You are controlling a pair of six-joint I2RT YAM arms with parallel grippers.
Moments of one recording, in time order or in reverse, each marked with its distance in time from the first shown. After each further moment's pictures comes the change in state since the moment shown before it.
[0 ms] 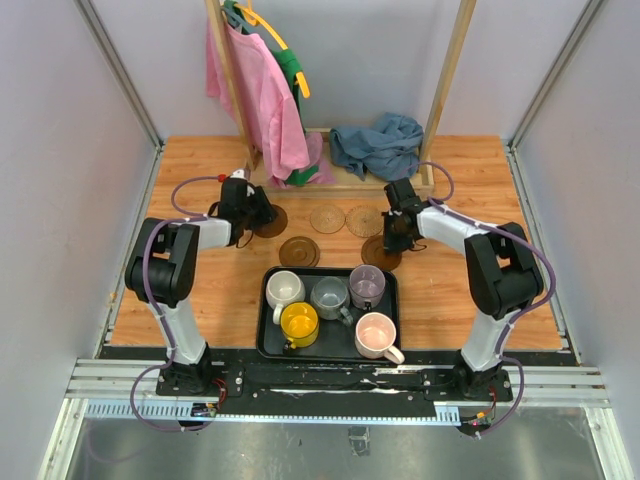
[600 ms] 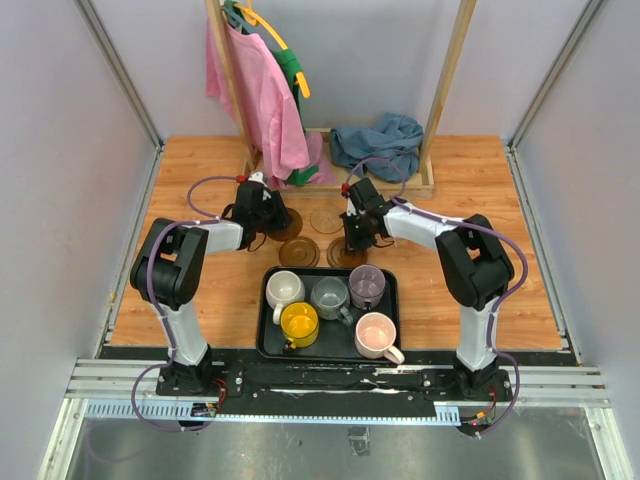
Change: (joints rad) left arm -0.094 -0.004 0.000 -0.009 -0.004 0.023; right arm 0.164 0.151 0.175 0.058 -0.161 -0.100
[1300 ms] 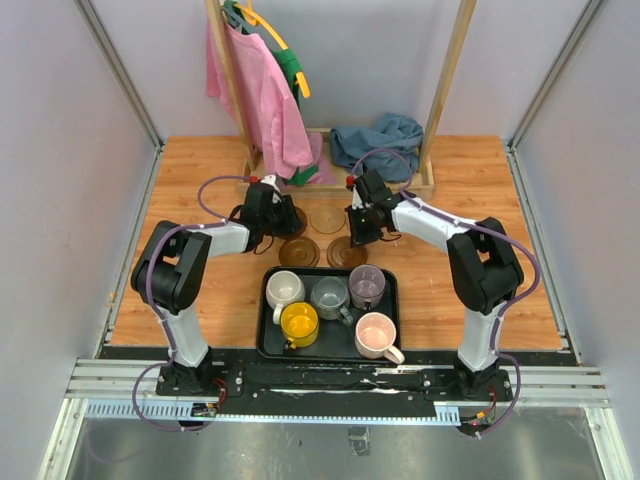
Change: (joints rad) left arm -0.072 -0.023 0.003 -0.036 0.051 0.026; right arm -0.036 -0.071 0.016 -0.075 0.012 -0.043
